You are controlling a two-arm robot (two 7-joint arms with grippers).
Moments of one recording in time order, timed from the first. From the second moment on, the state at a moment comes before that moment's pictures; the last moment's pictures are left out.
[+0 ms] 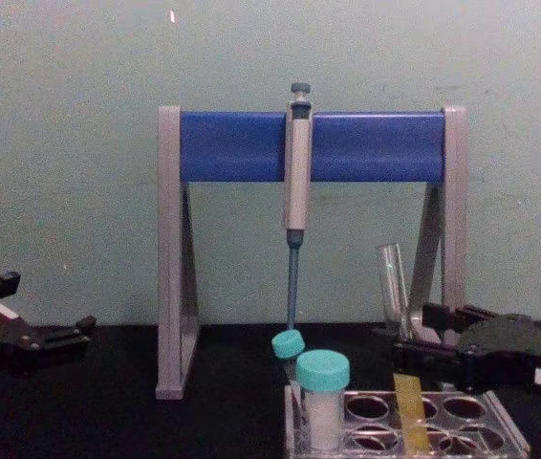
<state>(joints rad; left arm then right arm) -0.20 0.60 0.45 -1.41 -0.25 -0.12 0.03 0.25 0.44 -0.42 -1.39 0.47 -0.02 0.53</state>
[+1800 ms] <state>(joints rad) -0.20 0.60 0.45 -1.41 -0.25 -0.12 0.03 0.00 0.35 -0.24 -1.41 0.25 -0.19 0.11</state>
